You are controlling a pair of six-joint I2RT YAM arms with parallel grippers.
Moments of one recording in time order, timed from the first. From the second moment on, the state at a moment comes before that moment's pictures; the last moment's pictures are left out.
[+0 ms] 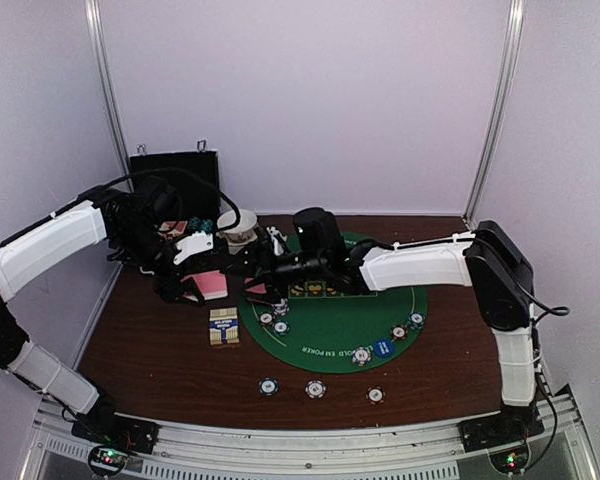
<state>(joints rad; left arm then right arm) -0.47 1.43 1.30 -1.08 0.36 0.76 0.93 2.10 1.54 0.29 -0.63 1.16</state>
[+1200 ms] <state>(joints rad) -0.47 1.43 1.30 -1.08 0.36 0.76 0.95 2.28 1.71 0.35 -0.70 1.26</state>
